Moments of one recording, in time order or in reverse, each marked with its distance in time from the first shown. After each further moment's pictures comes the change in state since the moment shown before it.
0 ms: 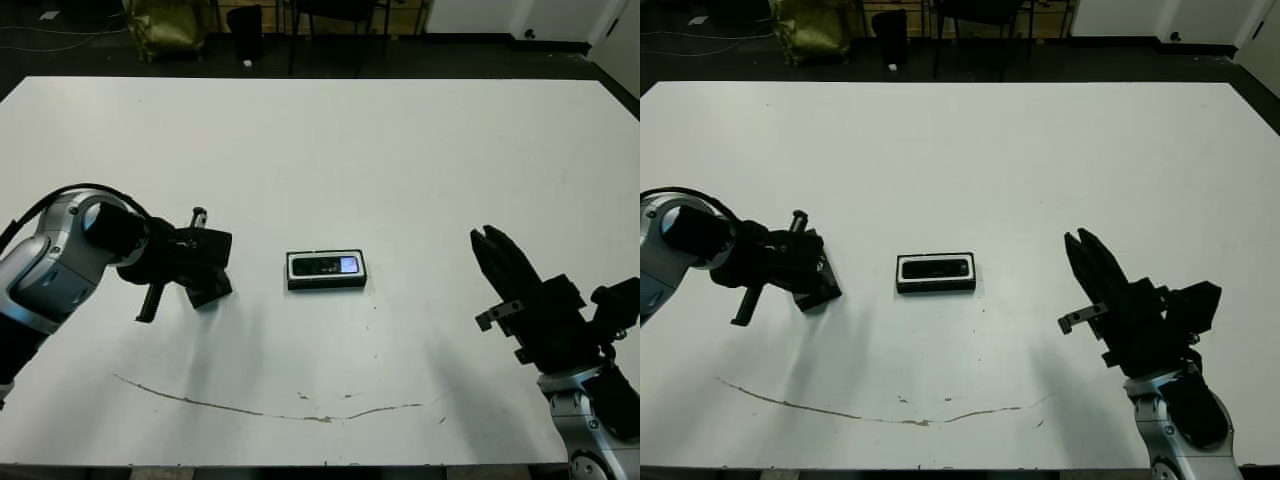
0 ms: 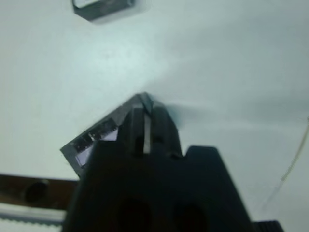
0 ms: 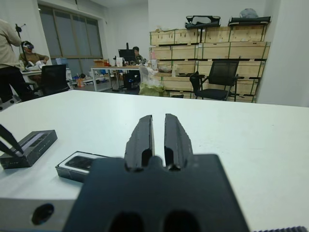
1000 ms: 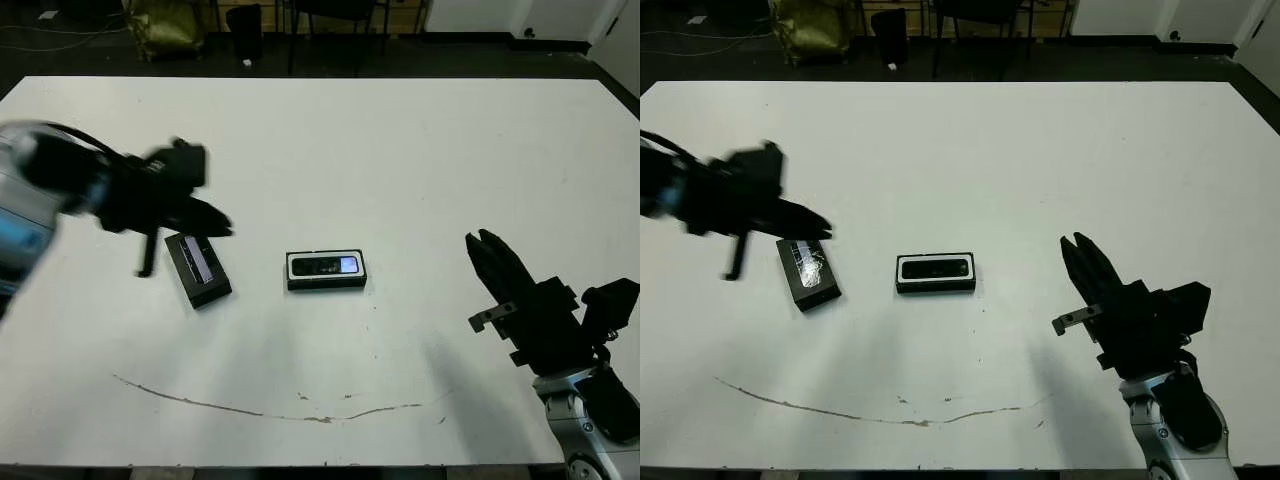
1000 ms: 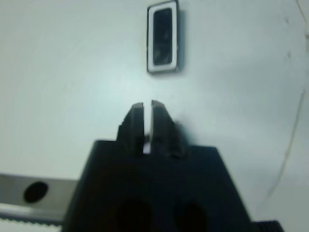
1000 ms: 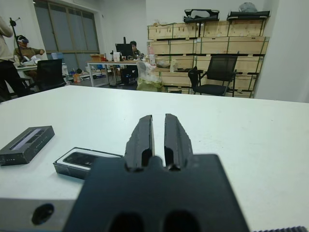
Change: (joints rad) left arm -0.112 0.141 0.203 -0.013 -0.256 0.133 -0.131; right arm 0.001 0.000 0.014 -0.012 -0.021 0.030 -0.026
